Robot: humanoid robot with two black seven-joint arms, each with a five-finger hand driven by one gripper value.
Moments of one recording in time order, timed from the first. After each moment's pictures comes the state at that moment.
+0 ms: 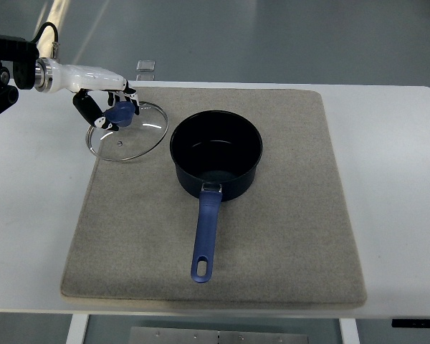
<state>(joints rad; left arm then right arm) -1.31 0.56 0.08 -0.66 1.43 -0.27 -0.61 0.07 0.00 -0.05 0.21 0.07 -0.04 0.04</state>
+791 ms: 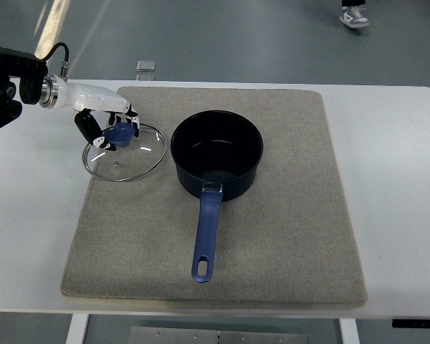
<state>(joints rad) -1.32 0.57 0.16 -0.73 1.47 -0.26 -0.61 0.07 0.00 -0.05 0.21 0.07 -0.04 0.04</state>
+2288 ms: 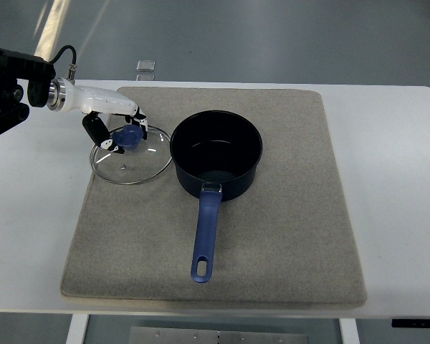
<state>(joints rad) -1.31 0.56 0.15 -0.76 1.45 -0.26 -0.61 0.07 0.00 -0.05 0.21 0.07 -0.04 0.04</state>
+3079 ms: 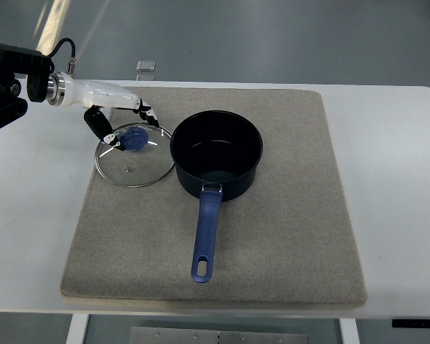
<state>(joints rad) -1.33 0.59 0.11 -0.80 1.42 -0.26 -0.61 0.07 0.00 -0.05 0.21 0.07 -0.04 0.04</state>
